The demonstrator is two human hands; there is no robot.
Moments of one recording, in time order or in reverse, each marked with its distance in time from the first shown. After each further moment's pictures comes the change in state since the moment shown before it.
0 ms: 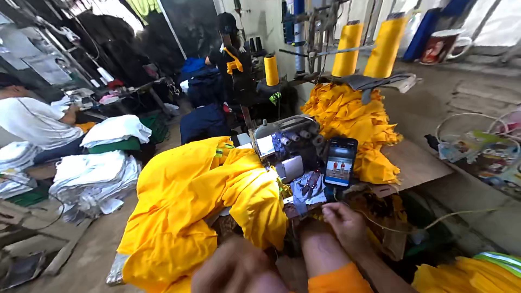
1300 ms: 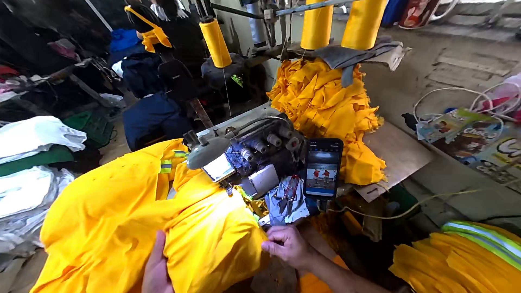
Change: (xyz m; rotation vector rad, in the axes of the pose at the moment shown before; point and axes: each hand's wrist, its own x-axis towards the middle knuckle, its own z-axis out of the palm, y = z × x) left_hand 0.073 -0.168 -0.065 -0.378 0.618 -0.705; right_hand 0.024 0.040 0.083 0.405 -0.468 0.094
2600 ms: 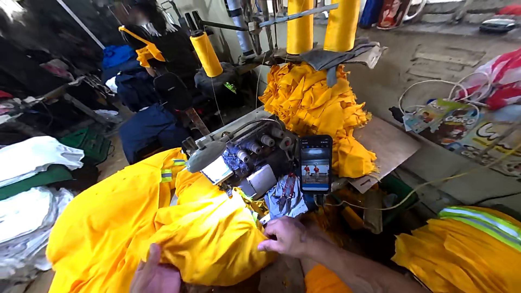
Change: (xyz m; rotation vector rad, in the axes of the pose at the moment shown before) left_hand 0.005 0.012 -0.022 0.108 -0.090 0.241; right_hand 0.032 -0.050 -0.014 -0.518 -0.342 0.205
